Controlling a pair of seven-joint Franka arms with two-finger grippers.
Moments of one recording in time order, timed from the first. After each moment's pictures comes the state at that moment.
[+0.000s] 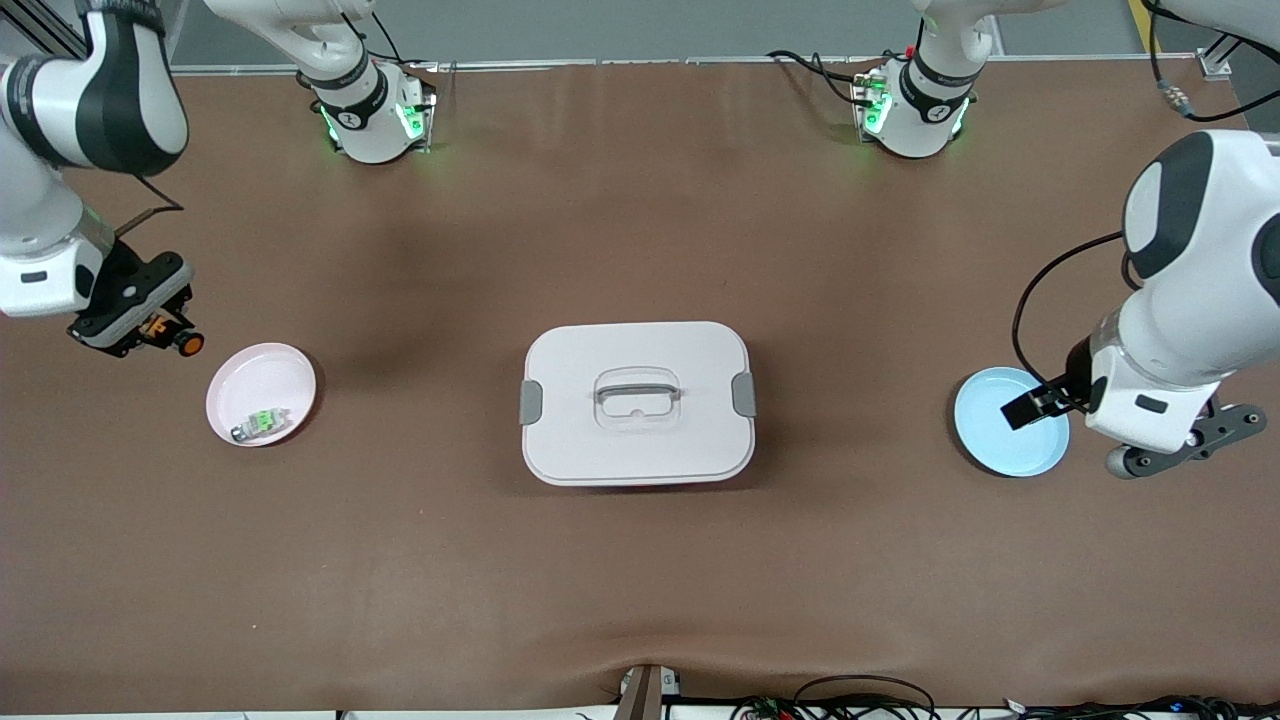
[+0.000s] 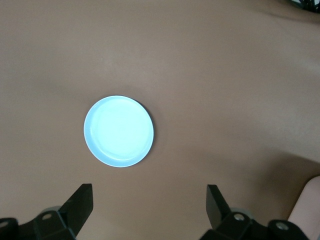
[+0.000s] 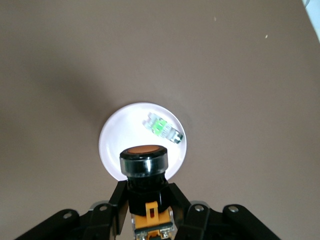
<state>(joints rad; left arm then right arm) 0.07 0.38 -0.28 -1.33 0.22 1.66 -0.56 -0.04 -0.07 -0.11 -2.18 -0.11 2.25 -1.12</state>
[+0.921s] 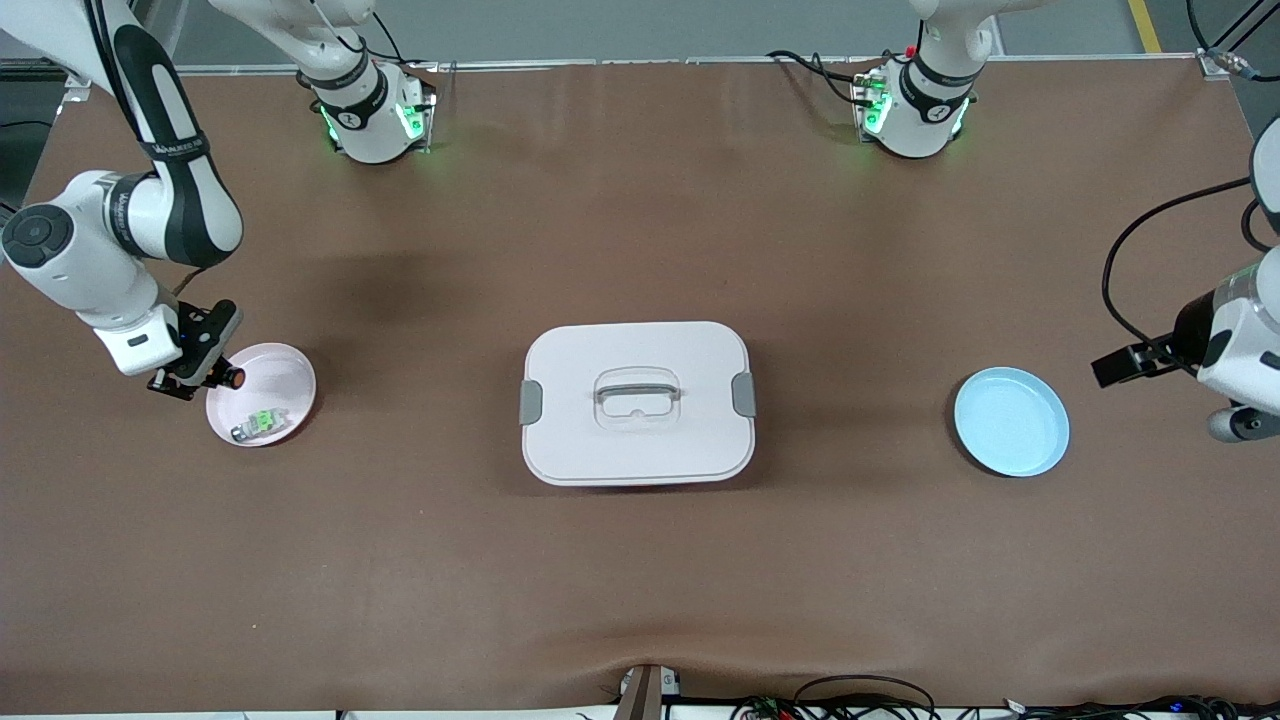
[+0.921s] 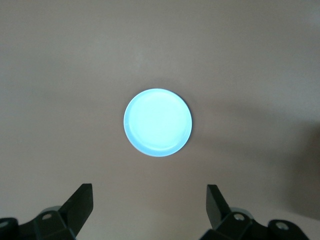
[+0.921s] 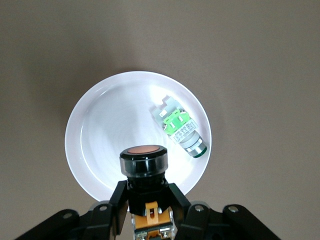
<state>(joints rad) 0.18 0.30 -0.28 -1.33 0.20 1.54 -0.32 -0.13 0.17 -0.10 -2.30 -0.11 2.60 -1.47</state>
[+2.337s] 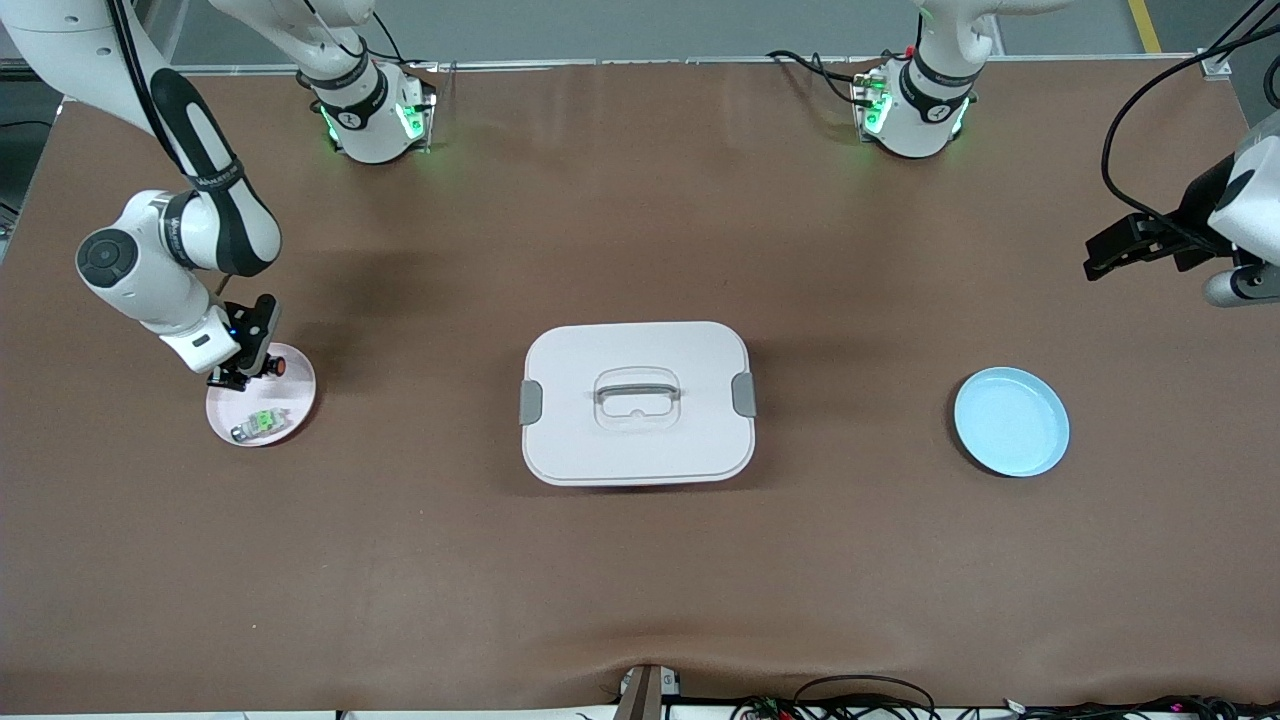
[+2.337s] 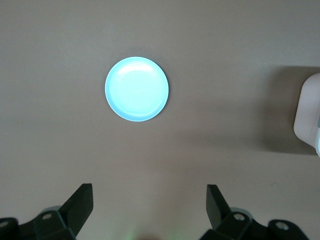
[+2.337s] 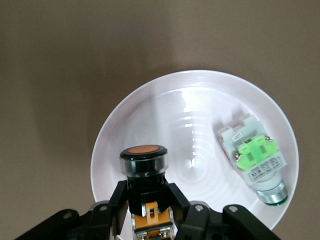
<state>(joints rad) -0.03 0.02 -0.02 -1.55 0.03 1.52 -0.14 -0.14 0.29 -0.10 -2.39 -0.11 2.72 -1.58</state>
